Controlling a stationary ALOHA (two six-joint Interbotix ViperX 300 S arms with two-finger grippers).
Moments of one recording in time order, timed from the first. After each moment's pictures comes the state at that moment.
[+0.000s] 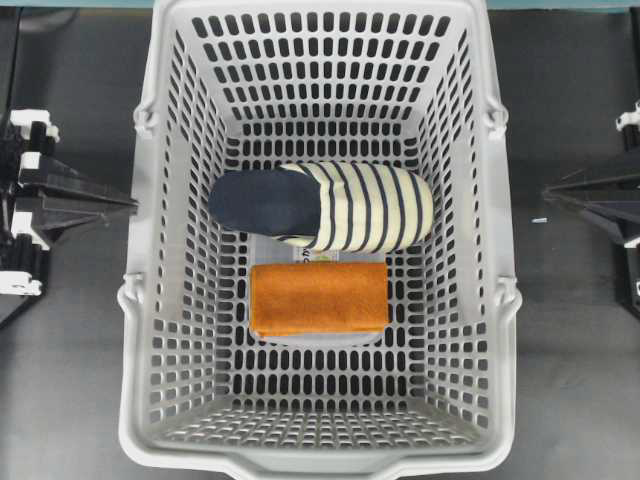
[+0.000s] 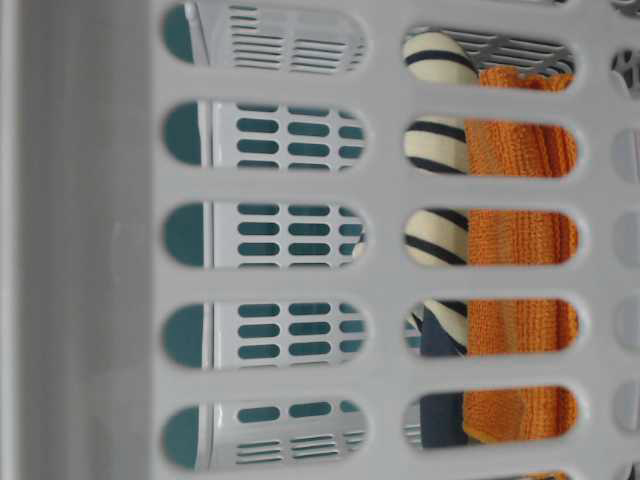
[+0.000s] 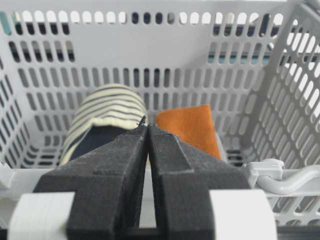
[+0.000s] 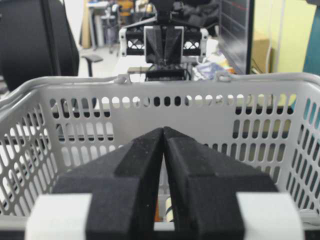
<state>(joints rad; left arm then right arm) 0.00 -0.96 1.17 0.00 -0.29 0.00 0.00 -0.97 1.18 0.00 -0.29 0.00</state>
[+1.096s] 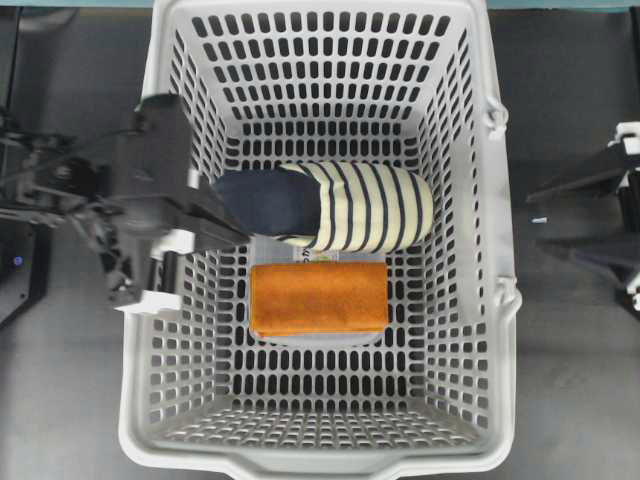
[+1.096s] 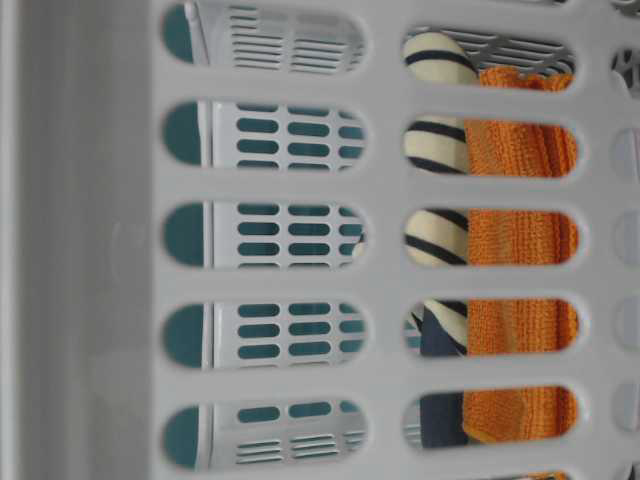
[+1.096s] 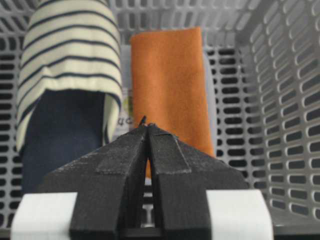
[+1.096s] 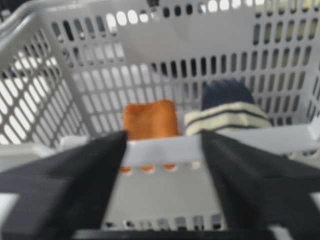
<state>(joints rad) -0.06 -0.41 0.48 0.04 0.50 -0.06 0.03 -0.99 1.18 0.01 -0.02 0.11</state>
